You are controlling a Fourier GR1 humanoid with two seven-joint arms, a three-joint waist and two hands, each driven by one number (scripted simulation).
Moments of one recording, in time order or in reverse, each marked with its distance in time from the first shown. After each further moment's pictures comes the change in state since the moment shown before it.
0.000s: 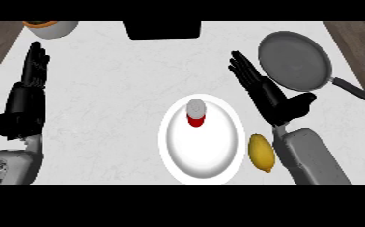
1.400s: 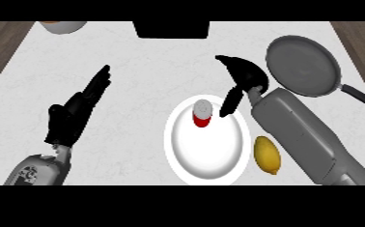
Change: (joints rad) left arm 0.016 -0.049 -0.176 -0.040 0.065 -0.281 0.279; right arm -0.398 -0.089 0.296 0.252 0.597 0.046 0.729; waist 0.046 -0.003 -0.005
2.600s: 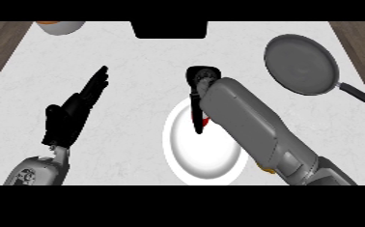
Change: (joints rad) left arm 0.018 -0.027 0.041 -0.014 -0.031 -0.034 0.017; right arm -0.230 0.253 0.024 0.232 -0.099 0.433 0.349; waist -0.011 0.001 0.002
